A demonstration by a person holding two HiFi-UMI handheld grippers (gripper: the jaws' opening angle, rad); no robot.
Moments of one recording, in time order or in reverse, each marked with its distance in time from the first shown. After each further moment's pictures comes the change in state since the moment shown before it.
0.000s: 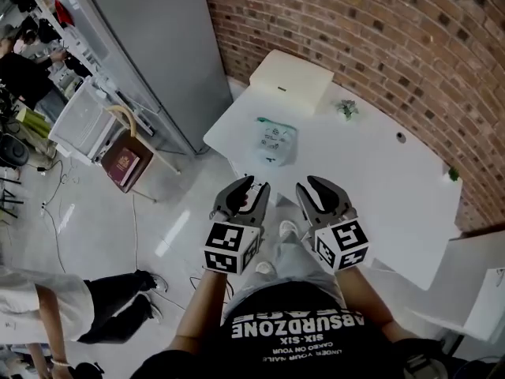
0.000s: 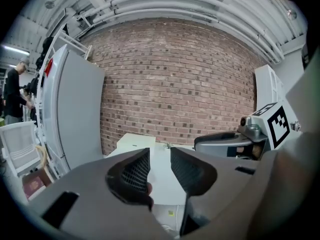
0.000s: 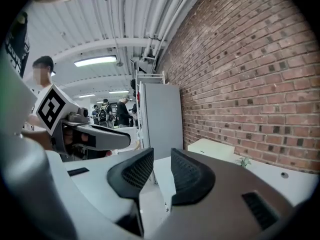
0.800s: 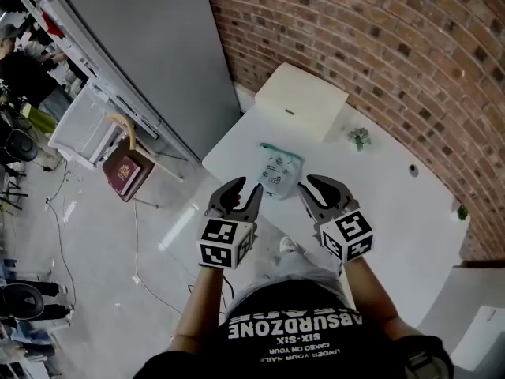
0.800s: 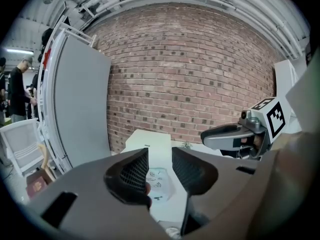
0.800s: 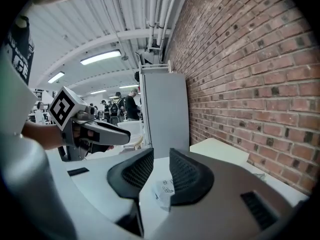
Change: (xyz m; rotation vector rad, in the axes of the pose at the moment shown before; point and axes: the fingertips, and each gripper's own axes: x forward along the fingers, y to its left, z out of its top) left arm 0.123 0.085 0.018 -0.041 0.078 0.101; right arm 0.118 -0.102 0.012 -0.047 0.086 0.169
